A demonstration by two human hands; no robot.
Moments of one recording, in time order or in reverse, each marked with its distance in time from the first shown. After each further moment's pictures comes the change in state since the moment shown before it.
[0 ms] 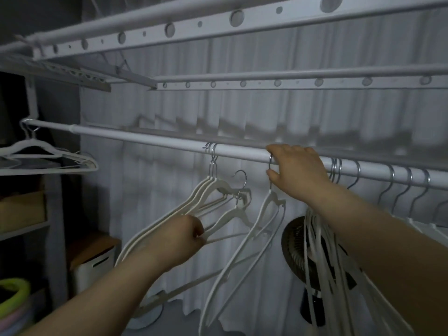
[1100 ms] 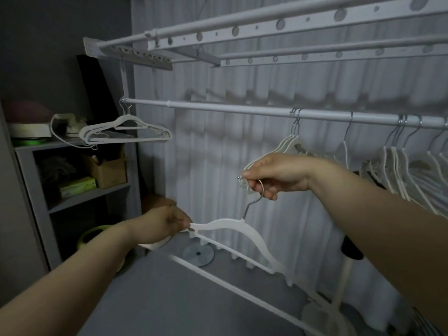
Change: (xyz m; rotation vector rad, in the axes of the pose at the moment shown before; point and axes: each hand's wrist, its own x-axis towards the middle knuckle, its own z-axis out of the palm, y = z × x) left_hand -0.226 -0.177 -0.131 -0.249 -0.378 -0.146; right_hand -0.074 -0.257 -0.079 1.297 -0.946 0.090
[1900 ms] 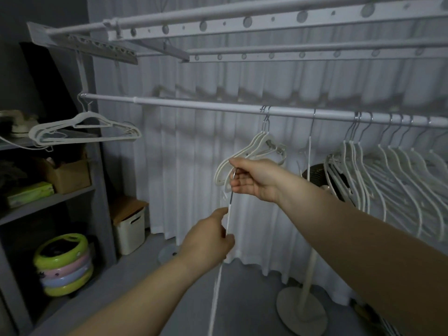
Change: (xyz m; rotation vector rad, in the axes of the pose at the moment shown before) left_hand 0.010 0.093 0.082 -0.156 0.184 0.095; right_hand -0.006 0.012 0.025 0.596 0.536 0.029
